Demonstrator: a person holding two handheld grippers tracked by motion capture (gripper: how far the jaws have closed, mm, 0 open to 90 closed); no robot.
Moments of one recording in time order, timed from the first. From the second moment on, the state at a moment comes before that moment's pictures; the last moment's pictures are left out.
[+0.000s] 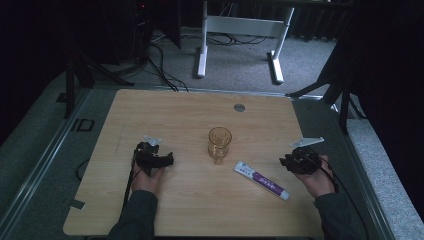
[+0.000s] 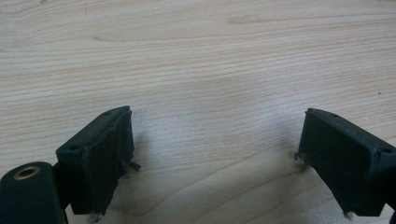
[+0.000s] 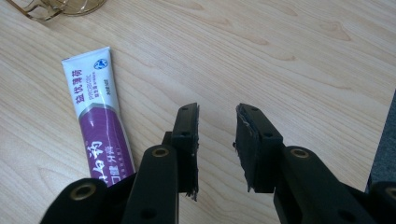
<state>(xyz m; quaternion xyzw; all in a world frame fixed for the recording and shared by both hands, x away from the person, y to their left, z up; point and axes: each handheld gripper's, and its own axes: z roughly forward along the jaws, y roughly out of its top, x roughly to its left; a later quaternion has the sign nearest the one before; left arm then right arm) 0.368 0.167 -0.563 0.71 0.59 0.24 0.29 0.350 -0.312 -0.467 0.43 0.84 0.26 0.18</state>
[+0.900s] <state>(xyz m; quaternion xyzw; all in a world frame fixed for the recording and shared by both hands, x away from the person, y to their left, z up) 0.368 0.167 -0.563 0.71 0.59 0.24 0.29 0.351 -0.301 -0.456 0.41 0.86 0.25 0.18</state>
